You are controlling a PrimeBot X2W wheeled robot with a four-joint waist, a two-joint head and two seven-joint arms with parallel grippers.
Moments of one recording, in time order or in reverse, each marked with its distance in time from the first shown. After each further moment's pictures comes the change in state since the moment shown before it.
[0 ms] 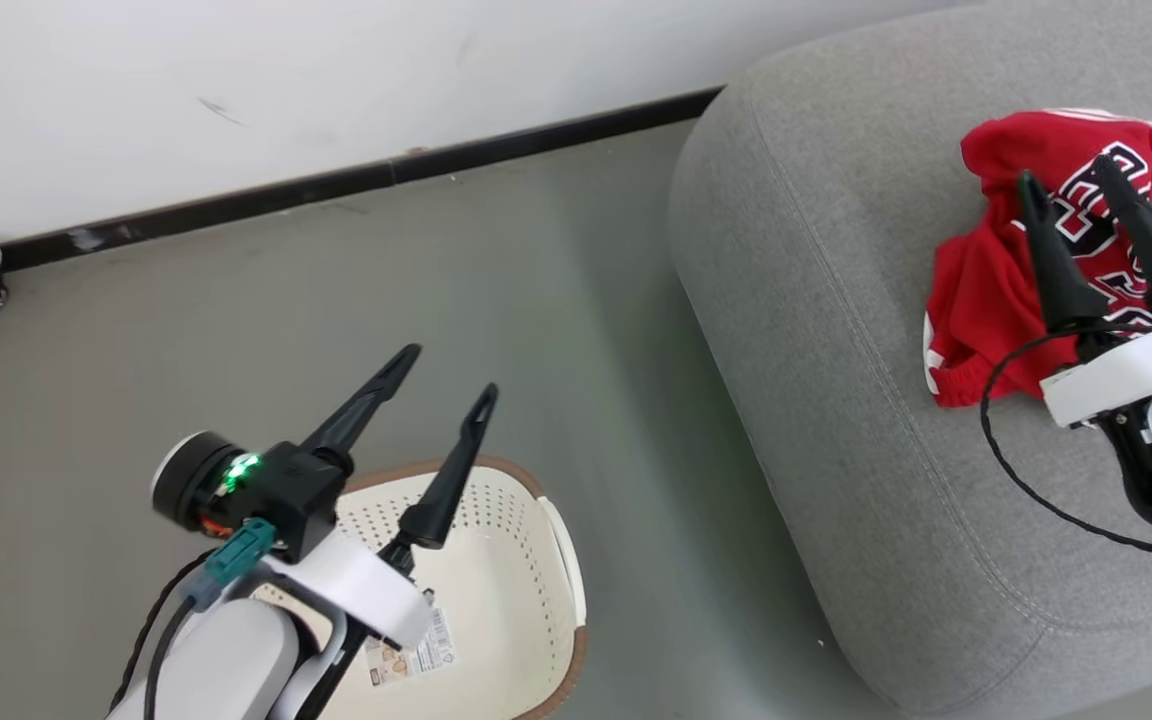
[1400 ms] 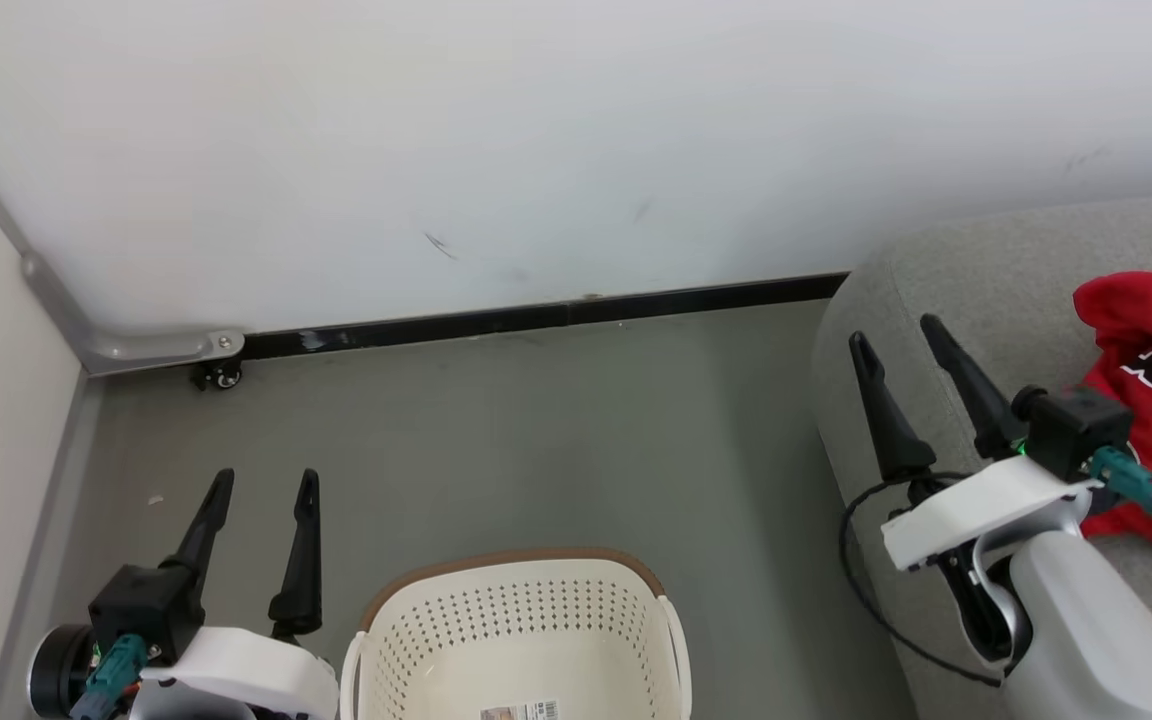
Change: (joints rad) left arm 0.306 -0.053 0.276 -0.007 -0.032 0.205 -0.009; right arm 0.199 0.271 -0.102 -0.010 -0.276 0.000 0.000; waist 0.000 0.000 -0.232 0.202
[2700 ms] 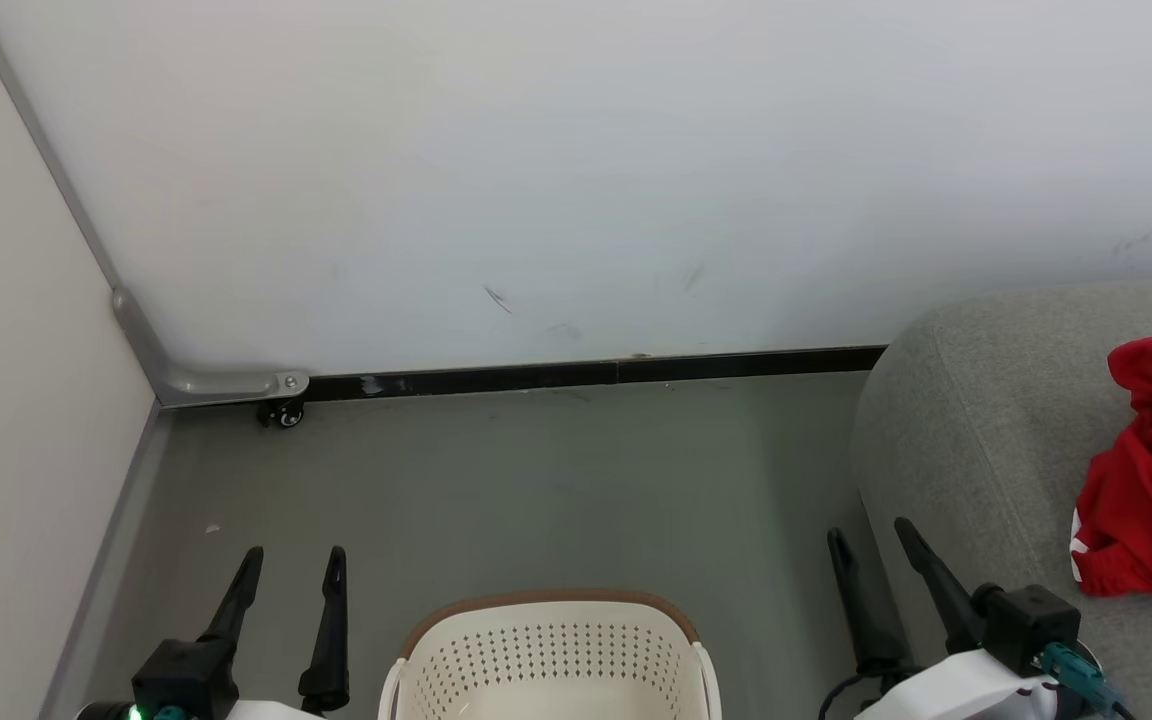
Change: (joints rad) left arm 0.126 -0.067 0.018 -0.003 0.069 -0.002 0.000; right arm 0.324 0.150 -0.133 -0.050 -0.150 0.000 0.000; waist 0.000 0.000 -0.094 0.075
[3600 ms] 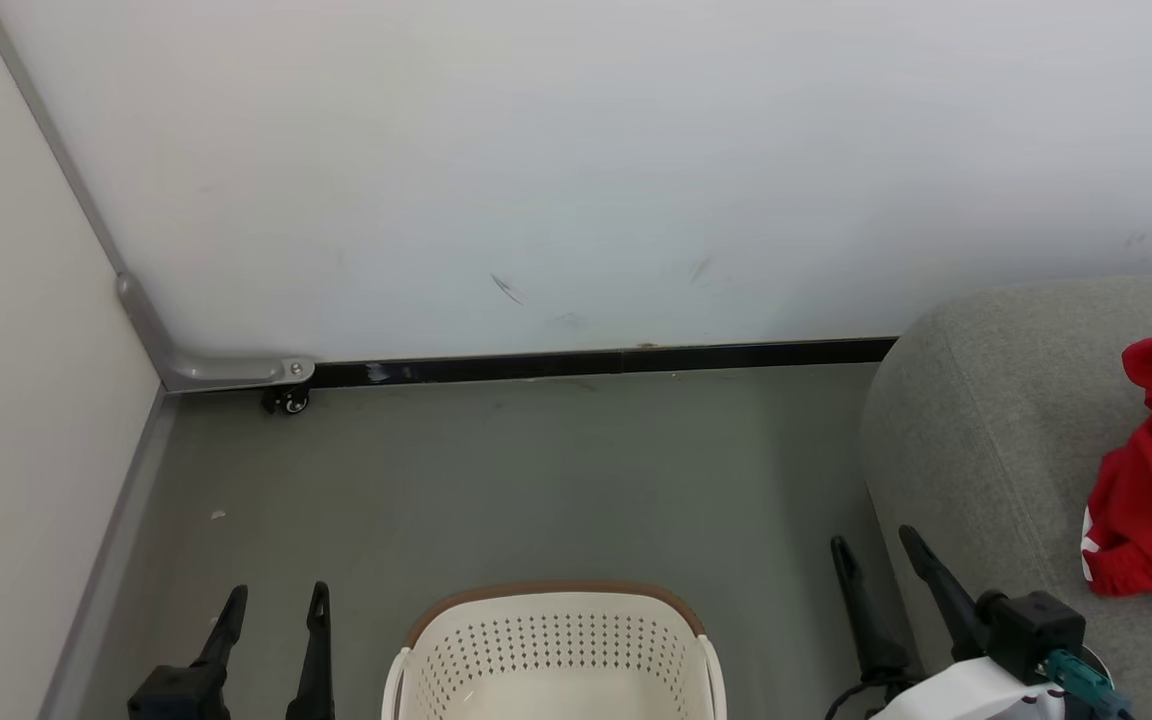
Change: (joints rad) left arm 0.031 -0.015 0.028 0.056 0.008 -0.001 0.000; right arm 0.050 0.006 -0.024 -0.072 -0.031 0.000 0.044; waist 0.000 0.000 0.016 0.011
